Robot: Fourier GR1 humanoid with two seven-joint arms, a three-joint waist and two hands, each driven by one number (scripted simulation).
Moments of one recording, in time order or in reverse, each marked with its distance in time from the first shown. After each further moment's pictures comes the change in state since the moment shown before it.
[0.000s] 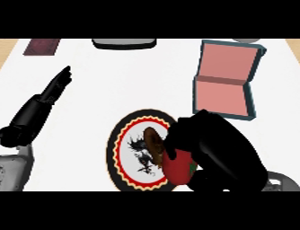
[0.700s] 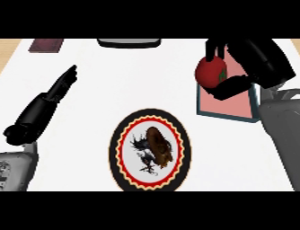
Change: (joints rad) left arm -0.022 -0.017 -0.011 0.017 -0.015 -0.015 -0.013; right arm -0.362 -0.029 -0.394 0.477 -0.076 0.062 -0.006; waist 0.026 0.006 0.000
